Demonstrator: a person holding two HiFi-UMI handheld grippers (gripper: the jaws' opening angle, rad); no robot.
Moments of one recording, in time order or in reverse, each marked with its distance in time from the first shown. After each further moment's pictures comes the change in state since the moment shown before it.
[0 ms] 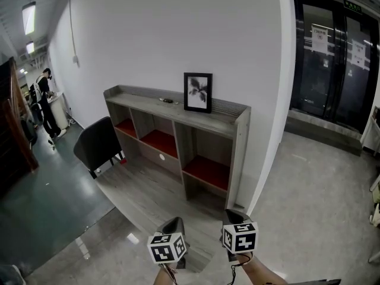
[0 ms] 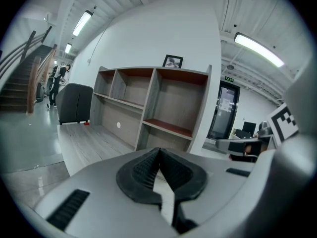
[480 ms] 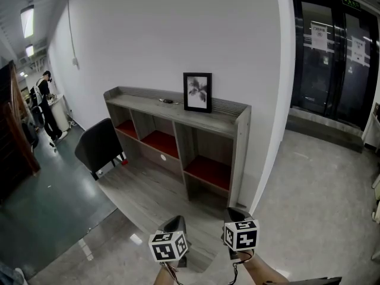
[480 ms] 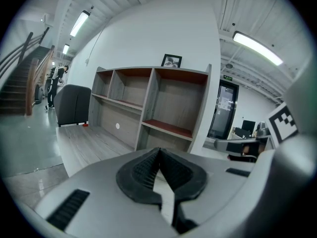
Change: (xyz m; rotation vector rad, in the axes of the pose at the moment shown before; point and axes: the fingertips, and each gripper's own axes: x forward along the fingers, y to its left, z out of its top) left arm 0.003 -0.002 0.006 0.018 0.005 -0.006; right arm 0.005 -0.003 0.001 0.014 0.004 -0.002
